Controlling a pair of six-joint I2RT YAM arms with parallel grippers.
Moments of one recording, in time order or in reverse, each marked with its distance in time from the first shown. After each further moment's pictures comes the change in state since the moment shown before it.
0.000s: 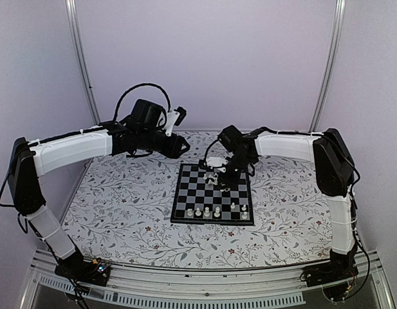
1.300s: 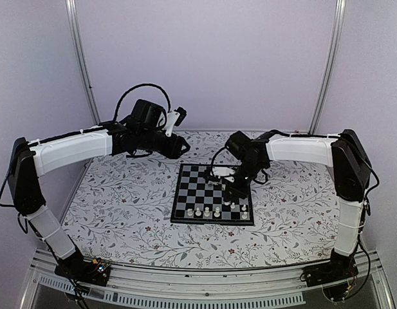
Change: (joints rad) left arm 0.000 0.000 0.000 -0.006 0.003 0.000; right arm 0.033 -0.168 -0.193 -0.076 -0.160 -0.005
